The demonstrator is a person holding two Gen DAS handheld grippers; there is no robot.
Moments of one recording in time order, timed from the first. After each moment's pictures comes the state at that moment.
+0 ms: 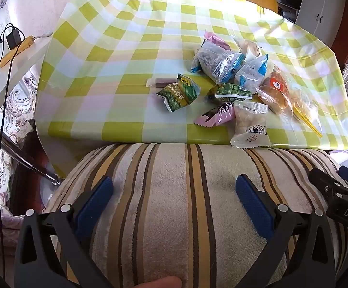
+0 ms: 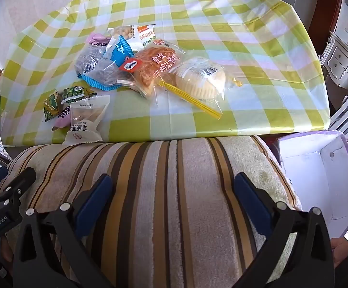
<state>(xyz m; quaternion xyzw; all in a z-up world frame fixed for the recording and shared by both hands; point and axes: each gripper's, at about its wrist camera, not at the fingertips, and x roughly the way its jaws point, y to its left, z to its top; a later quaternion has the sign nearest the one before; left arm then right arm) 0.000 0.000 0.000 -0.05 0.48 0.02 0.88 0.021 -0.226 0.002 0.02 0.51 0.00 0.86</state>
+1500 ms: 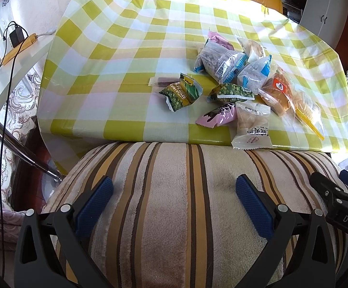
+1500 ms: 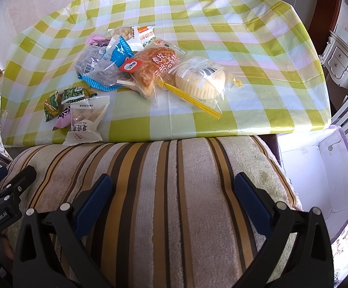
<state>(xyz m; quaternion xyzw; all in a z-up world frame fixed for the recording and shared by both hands) 0.002 0.002 0.001 -0.05 0.48 0.03 0.87 0.021 -0.229 0.002 0.02 0.51 0.00 0.86</state>
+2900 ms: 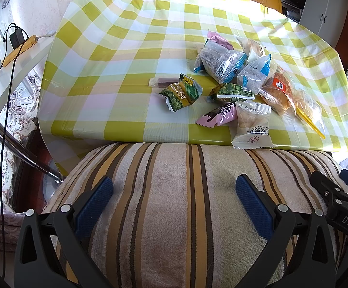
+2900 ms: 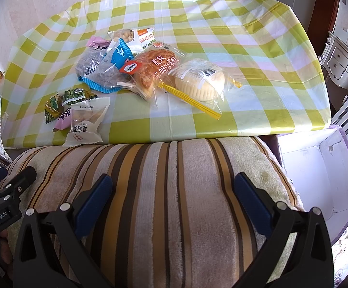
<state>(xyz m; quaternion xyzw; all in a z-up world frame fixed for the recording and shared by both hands) 0.003 0.001 0.000 -0.04 0.48 0.03 0.87 0.018 -0.227 0.001 0.02 0.50 0.00 0.87</state>
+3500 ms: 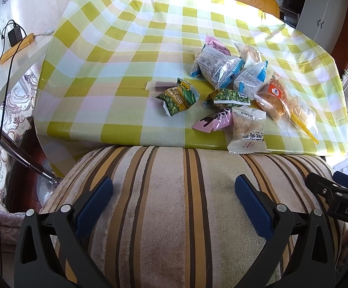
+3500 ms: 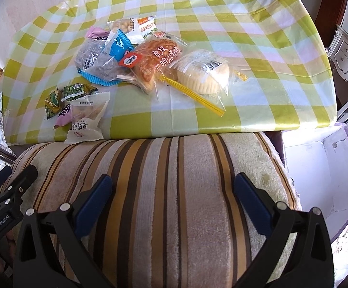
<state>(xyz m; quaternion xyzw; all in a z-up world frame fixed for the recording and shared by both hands) 0.003 0.006 0.005 -0.06 0.47 0.01 0.88 0.036 -0.232 0.003 0.03 0.54 0.02 0.84</state>
